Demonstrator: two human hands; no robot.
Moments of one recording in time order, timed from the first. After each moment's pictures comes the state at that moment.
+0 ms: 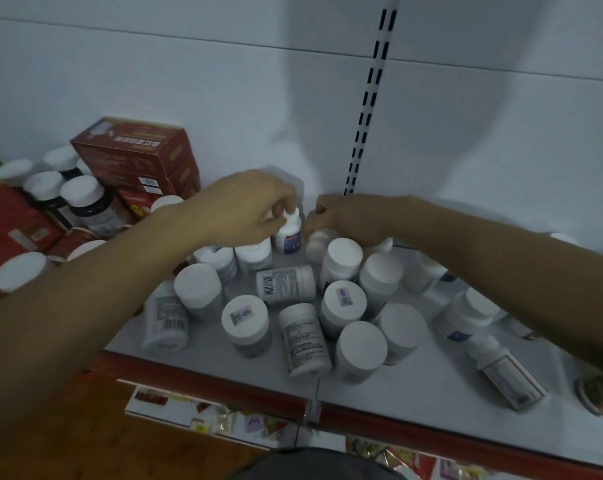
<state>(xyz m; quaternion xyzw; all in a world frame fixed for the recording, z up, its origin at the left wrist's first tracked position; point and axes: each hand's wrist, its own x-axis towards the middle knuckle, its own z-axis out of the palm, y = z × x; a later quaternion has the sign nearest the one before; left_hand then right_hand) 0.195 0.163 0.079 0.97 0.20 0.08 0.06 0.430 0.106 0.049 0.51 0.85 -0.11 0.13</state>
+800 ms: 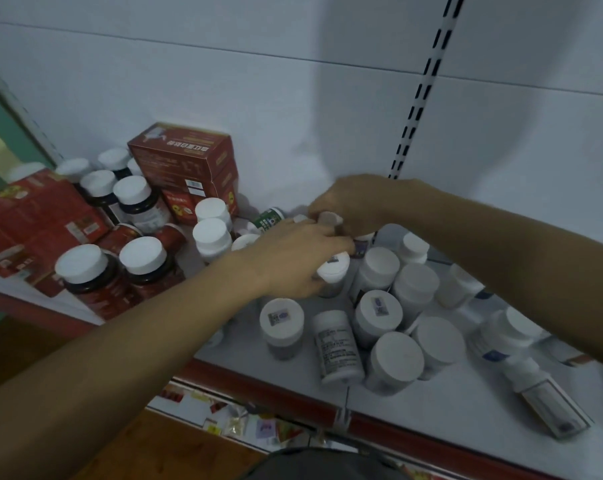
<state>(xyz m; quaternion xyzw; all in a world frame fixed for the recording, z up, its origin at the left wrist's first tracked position) 0.191 0.117 0.048 0.98 0.19 0.02 0.03 0.376 0.139 0.083 0.51 0.85 -0.03 0.16</state>
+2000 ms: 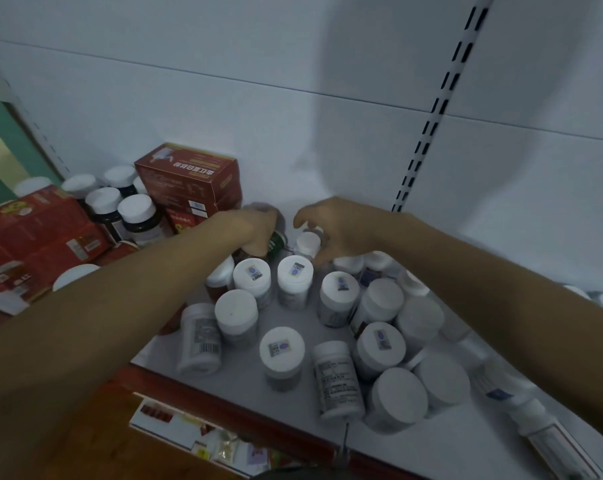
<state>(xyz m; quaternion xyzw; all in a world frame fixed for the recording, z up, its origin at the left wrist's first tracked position) 0.183 0.230 0.055 0.85 0.47 -0.22 0.08 0.373 0.164 0.066 0.51 0.85 -0.10 0.00</state>
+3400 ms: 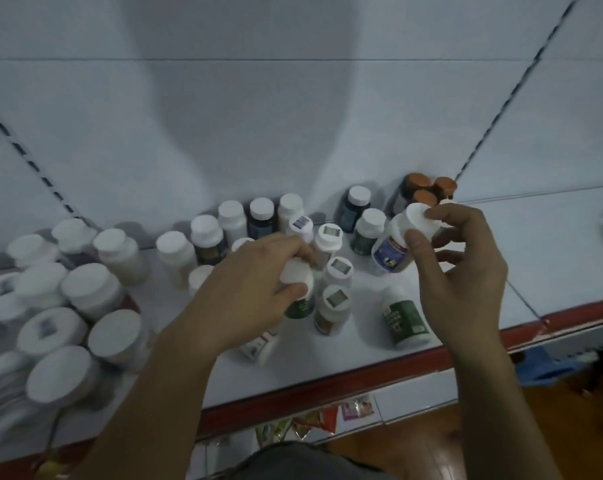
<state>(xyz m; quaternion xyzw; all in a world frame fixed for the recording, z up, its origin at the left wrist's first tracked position) 0.439 -0.111 0.070 0.94 0.15 0.12 0.29 0.598 -0.301 0.065 0.78 0.31 0.14 -0.52</state>
